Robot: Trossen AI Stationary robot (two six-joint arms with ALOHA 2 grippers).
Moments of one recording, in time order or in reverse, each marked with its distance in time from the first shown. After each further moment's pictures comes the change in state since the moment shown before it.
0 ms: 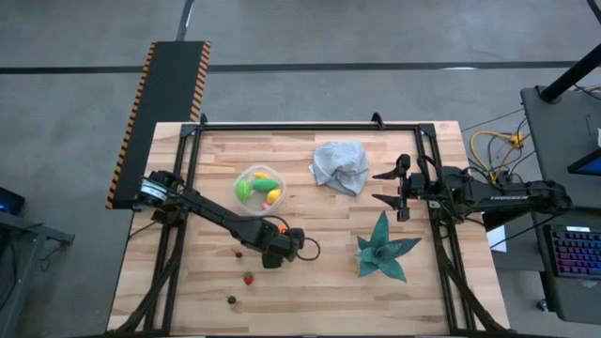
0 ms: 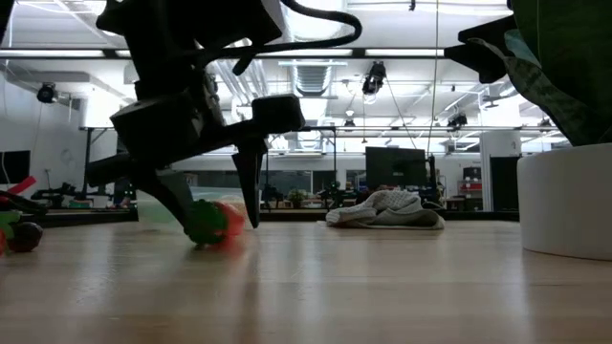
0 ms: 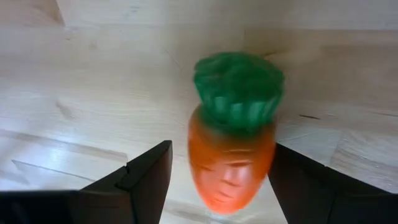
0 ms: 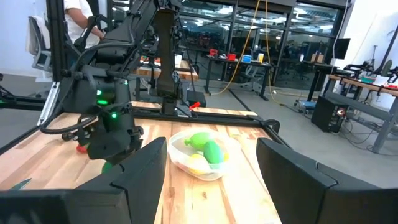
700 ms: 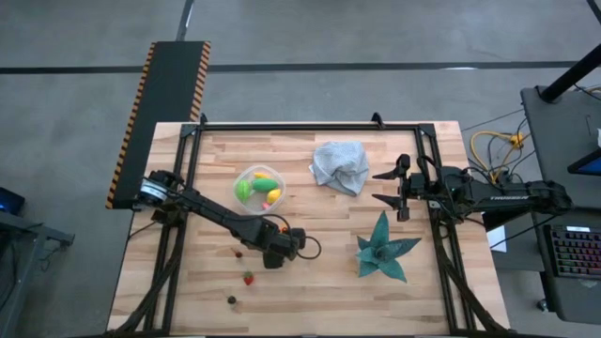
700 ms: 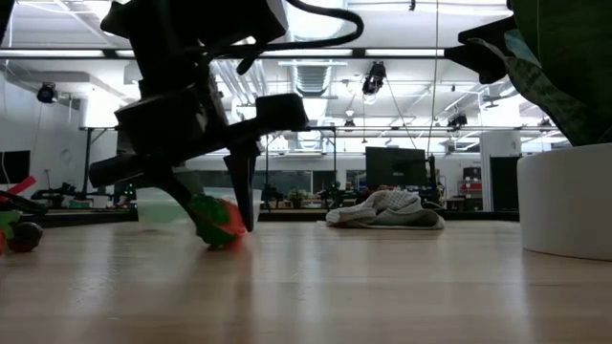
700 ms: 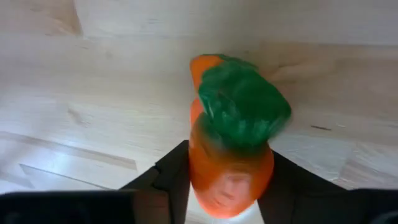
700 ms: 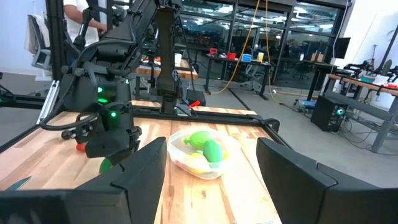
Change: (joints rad) left arm -0.001 0.003 -0.002 0.031 0.045 -0.004; right arm 0.000 0.000 0.000 -0.004 0.000 -0.003
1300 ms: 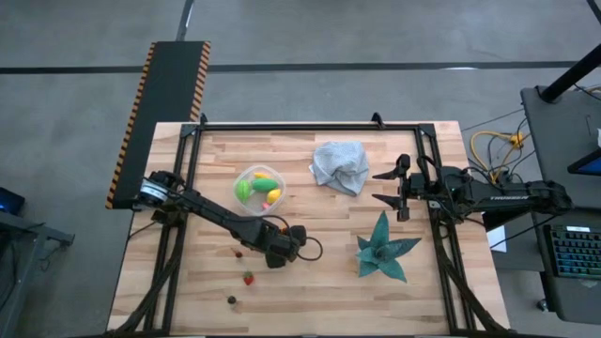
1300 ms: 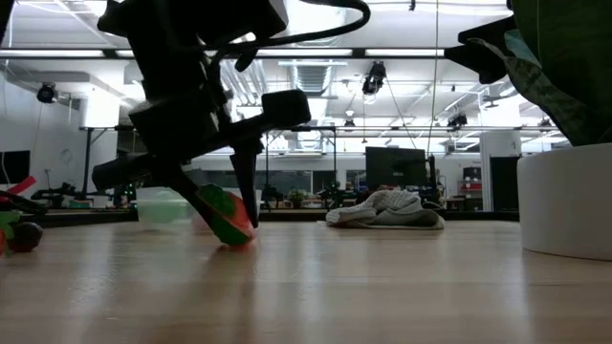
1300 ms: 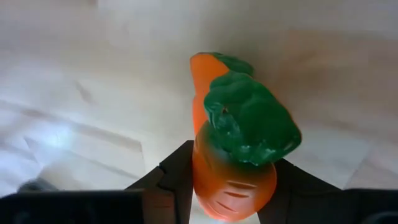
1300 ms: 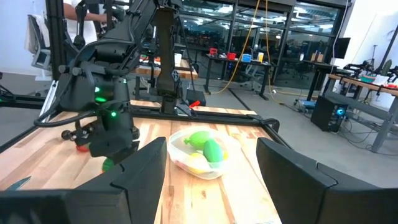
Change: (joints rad) left arm -0.001 0.002 0.002 0.014 -0.076 -0.078; right arm 0.000 0.000 0.000 0.000 0.000 0.000
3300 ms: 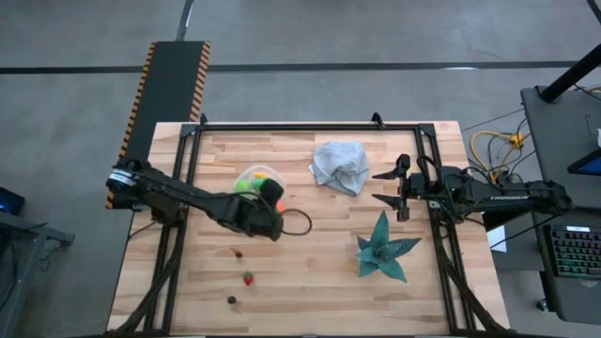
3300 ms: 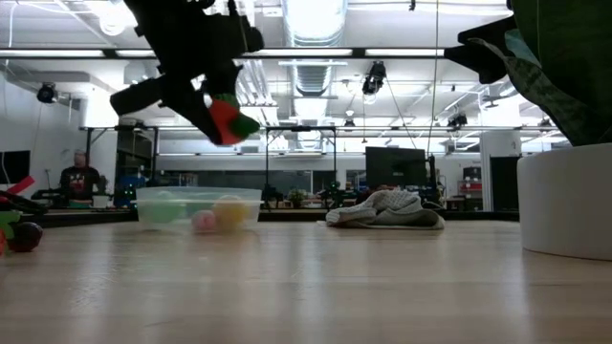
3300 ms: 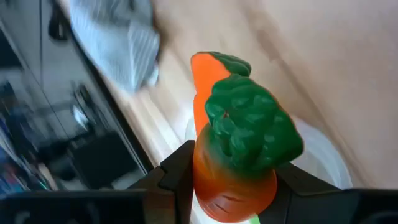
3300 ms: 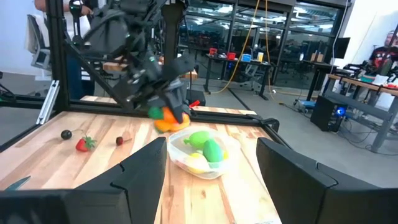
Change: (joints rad) left arm 0.057 -0.300 -0.002 -0.296 -0.332 -0.682; right arm -0.002 0.000 0.000 0.000 0.000 0.000
